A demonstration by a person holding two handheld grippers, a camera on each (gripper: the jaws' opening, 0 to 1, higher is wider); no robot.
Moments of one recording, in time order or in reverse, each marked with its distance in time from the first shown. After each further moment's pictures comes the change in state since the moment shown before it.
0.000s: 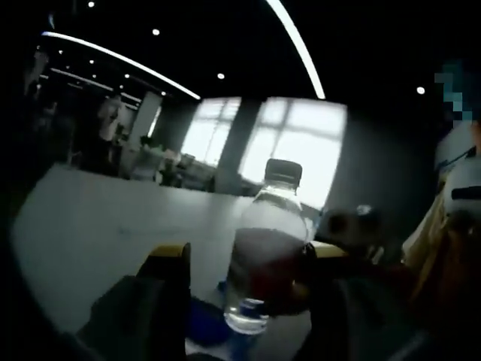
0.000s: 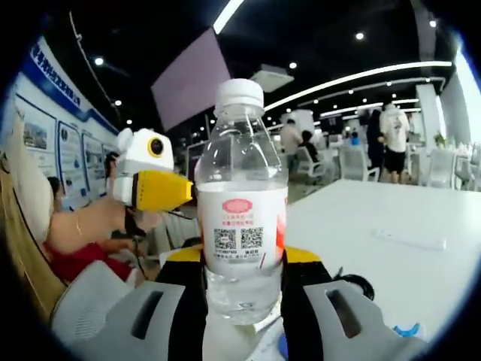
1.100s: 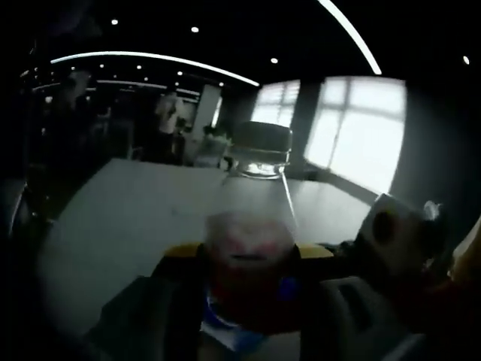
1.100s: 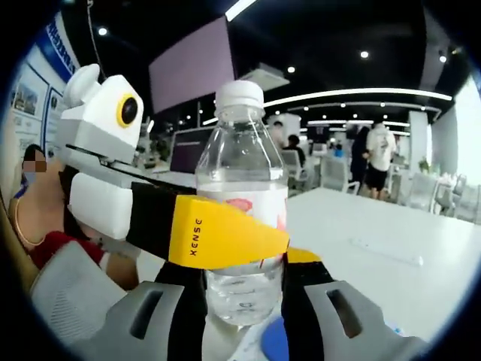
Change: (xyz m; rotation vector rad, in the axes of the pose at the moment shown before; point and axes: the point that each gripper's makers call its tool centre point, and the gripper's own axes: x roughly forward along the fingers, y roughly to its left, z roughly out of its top) left arm 0.009 -0.008 -0.025 0.053 0.061 0.353; right arm 0.003 0.004 -0.006 -0.145 0.014 -0.116
